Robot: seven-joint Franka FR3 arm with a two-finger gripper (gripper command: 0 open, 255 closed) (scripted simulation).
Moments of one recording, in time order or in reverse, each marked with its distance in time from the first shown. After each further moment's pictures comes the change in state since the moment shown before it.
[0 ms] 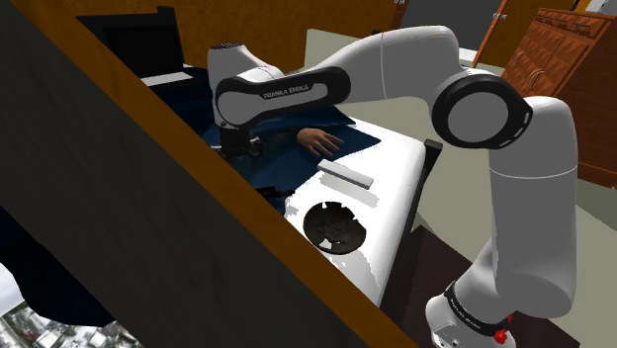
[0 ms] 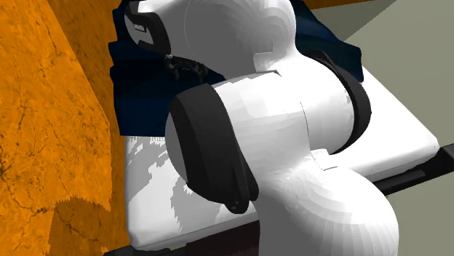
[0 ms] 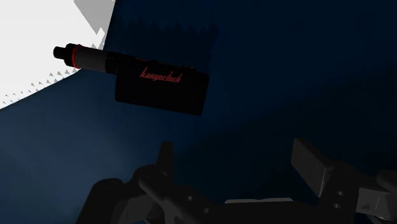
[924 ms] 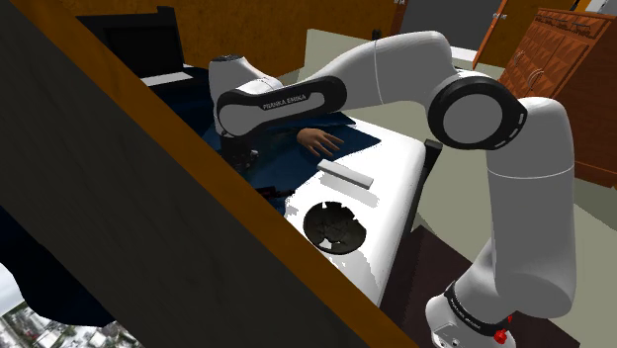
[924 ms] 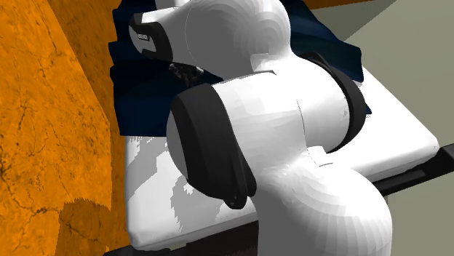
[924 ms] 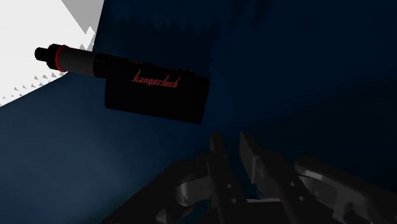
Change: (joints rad) arm 0.002 0.018 -0.003 -0.033 -0.007 0.050 0.006
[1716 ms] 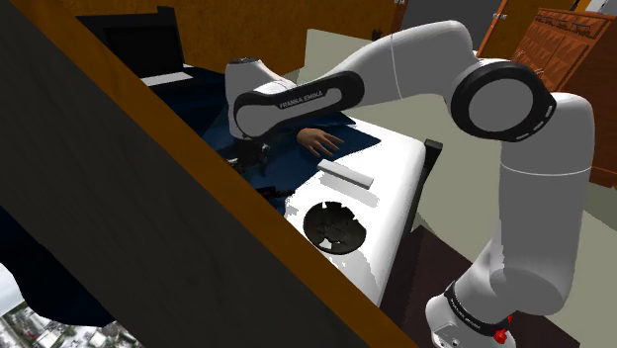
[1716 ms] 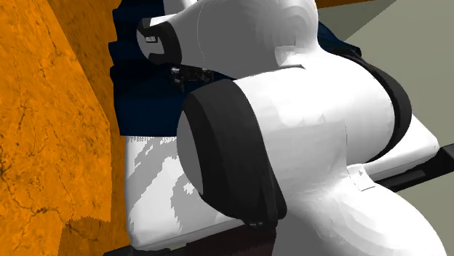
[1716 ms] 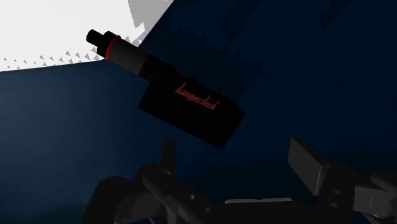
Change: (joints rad) arm -0.099 -0.097 0.069 -0.167 0.017 0.049 -0.339
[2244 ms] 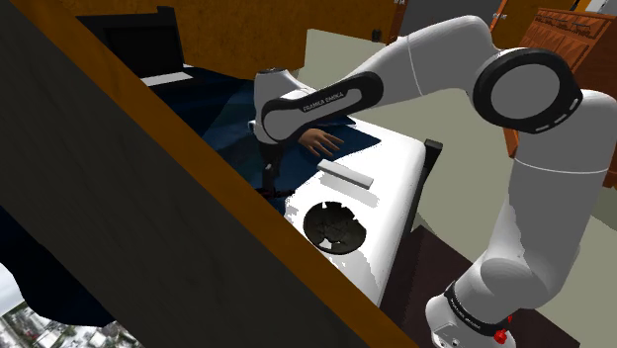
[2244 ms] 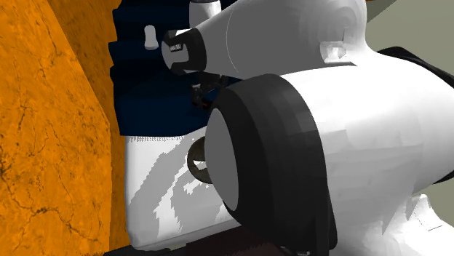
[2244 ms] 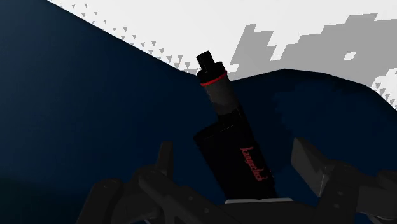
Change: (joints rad) arm -0.178 -0.088 0.083 -0.200 0.016 0.063 -0.678
